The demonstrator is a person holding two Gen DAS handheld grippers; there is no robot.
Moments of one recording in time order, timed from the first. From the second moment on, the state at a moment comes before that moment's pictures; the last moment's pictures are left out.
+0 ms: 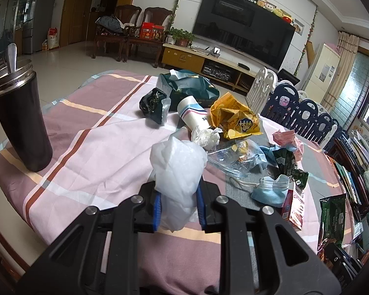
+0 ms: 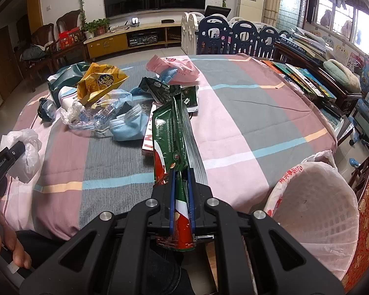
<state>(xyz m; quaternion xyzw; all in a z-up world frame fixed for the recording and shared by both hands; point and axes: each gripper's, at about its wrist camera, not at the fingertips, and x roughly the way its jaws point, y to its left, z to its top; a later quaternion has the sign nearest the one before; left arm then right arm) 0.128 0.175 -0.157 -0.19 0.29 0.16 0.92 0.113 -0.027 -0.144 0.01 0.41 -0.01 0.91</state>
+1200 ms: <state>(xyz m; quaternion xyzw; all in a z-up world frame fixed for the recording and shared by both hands) 0.088 -0.196 -0.176 0.01 0.47 -0.34 0.81 0.032 -0.355 -0.123 0.17 0.42 -0.16 0.88</state>
